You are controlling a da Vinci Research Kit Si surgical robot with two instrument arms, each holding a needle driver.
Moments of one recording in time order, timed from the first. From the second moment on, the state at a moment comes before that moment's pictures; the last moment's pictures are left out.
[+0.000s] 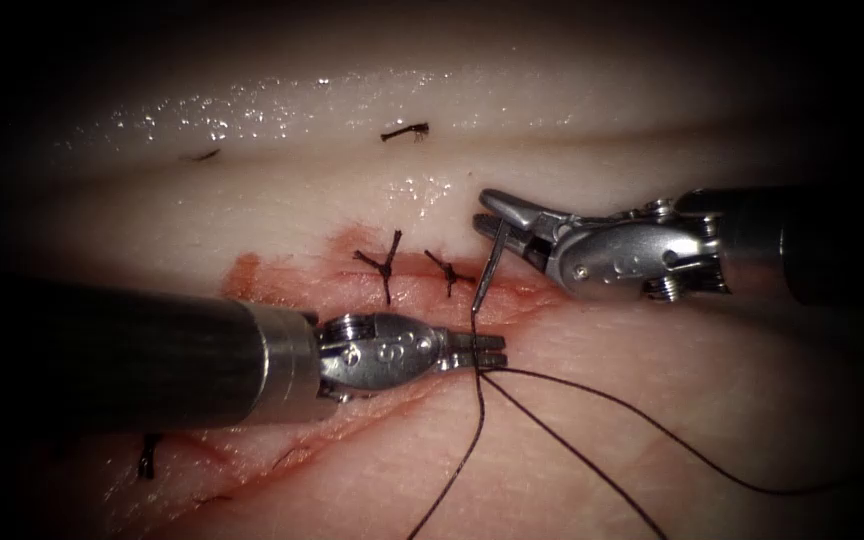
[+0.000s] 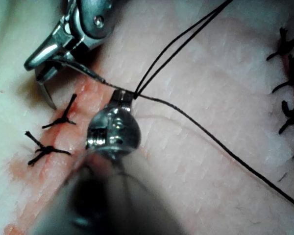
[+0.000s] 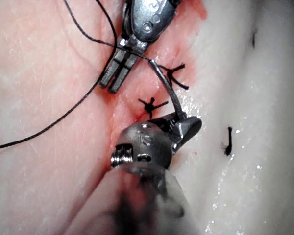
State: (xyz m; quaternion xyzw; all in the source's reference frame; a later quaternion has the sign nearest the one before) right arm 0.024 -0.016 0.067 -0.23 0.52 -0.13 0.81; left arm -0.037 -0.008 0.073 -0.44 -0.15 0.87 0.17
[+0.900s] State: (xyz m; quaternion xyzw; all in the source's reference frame) right arm 0.023 -0.025 0.076 -0.08 0.53 -0.10 0.84; left arm -0.034 -0.007 0.075 -0.41 -0.16 0.88 0.19
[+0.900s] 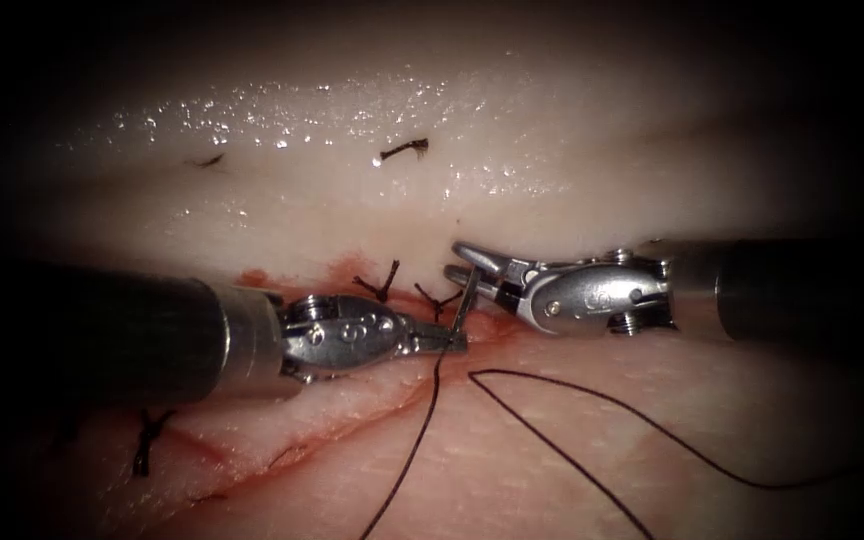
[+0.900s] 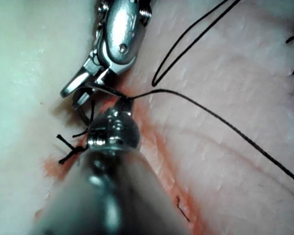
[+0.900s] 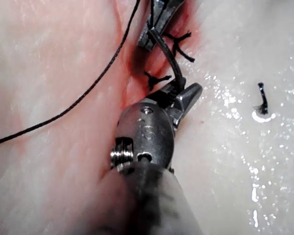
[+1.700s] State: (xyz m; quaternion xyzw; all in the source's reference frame) right arm 0.023 -0.027 0.076 -0.05 0.53 -0.08 0.84; left arm -0.032 -0.009 0.078 -0.35 -0.19 0.90 0.17
